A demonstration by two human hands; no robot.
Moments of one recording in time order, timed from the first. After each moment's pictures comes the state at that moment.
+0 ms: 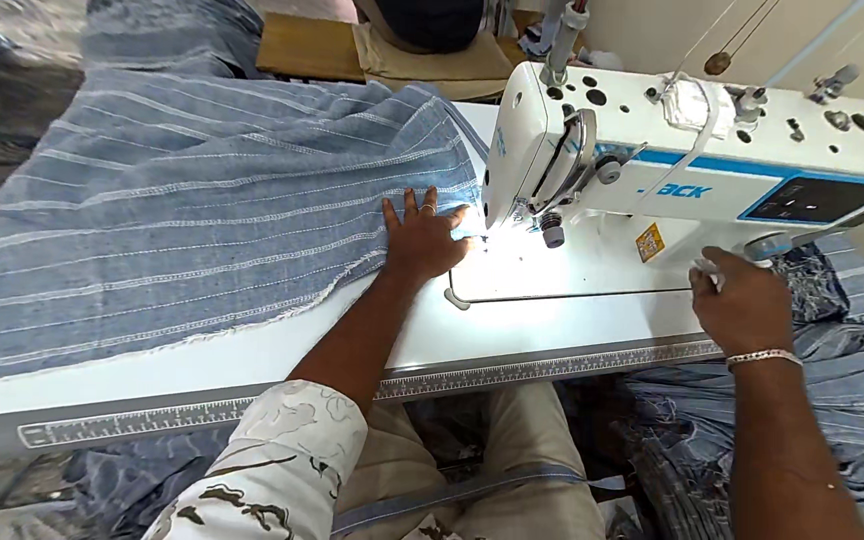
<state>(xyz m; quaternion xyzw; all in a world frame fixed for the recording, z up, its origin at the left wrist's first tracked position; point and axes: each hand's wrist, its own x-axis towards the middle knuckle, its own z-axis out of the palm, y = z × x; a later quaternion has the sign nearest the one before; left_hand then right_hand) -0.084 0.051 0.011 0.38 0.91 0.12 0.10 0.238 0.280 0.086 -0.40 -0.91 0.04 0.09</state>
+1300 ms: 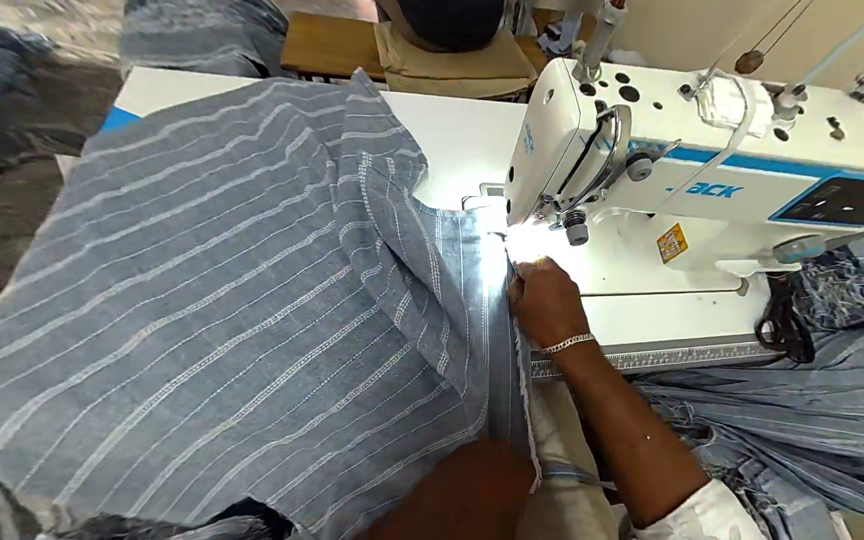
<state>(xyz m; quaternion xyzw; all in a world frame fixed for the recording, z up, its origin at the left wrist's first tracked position) 0.132 -0.063 0.080 0.56 0.64 -0.06 0.53 0.091 0.121 0.039 -0.29 -0.95 0.14 0.01</state>
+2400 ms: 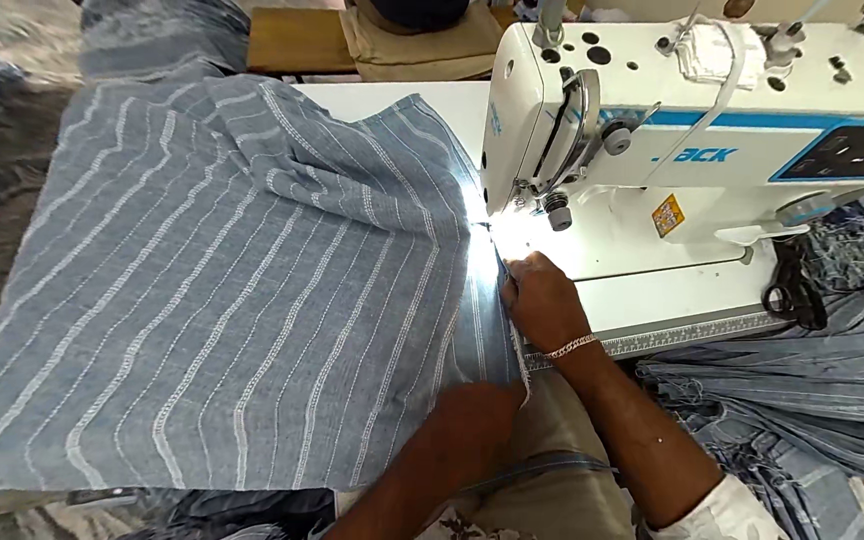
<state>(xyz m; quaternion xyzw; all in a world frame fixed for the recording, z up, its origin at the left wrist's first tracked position) 0.099 -0.041 0.055 0.51 0.74 0.02 0.44 0.107 0.126 0.023 -0.27 -0.95 0.16 0.05</state>
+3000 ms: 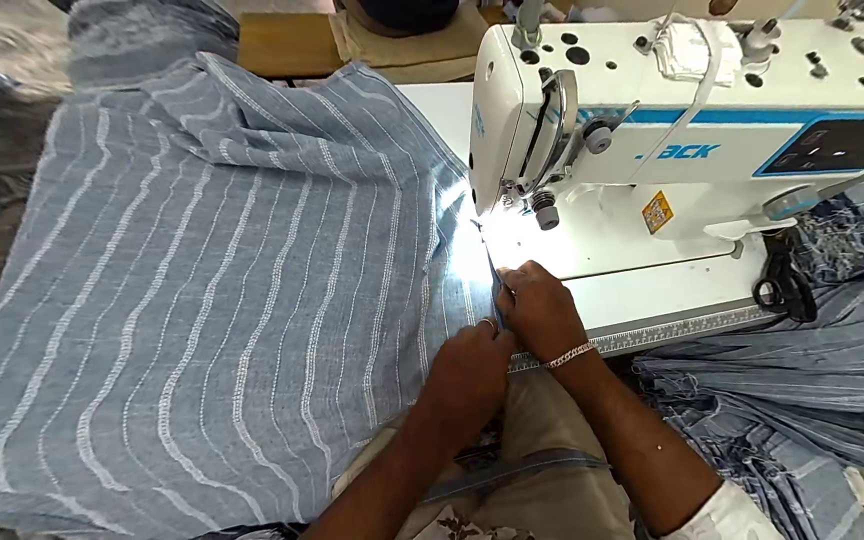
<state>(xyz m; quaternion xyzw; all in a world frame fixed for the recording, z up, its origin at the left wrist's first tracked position) 0.085 -0.022 0.030 0.53 0.83 0.14 0.15 0.121 0.123 0.019 -0.25 -0.95 0.17 0.07</state>
